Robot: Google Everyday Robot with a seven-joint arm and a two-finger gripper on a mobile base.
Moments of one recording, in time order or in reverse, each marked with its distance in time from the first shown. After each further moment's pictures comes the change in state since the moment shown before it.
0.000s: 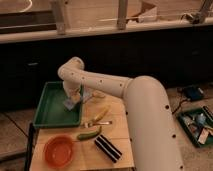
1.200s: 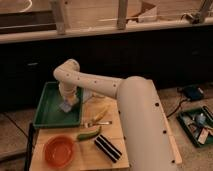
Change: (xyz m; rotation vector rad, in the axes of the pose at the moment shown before) arm -0.020 -0.009 0.017 -0.022 -0.039 -0.081
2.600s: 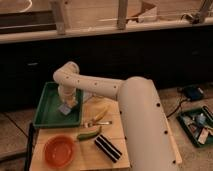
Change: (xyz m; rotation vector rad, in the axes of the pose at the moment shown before) arm -0.014 0.006 0.008 0.004 -0.012 -0.031
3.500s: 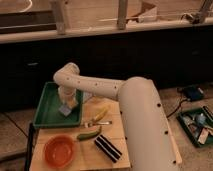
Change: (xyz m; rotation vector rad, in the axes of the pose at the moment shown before) arm -0.002 0.003 0.003 -0.001 -0.002 -0.018
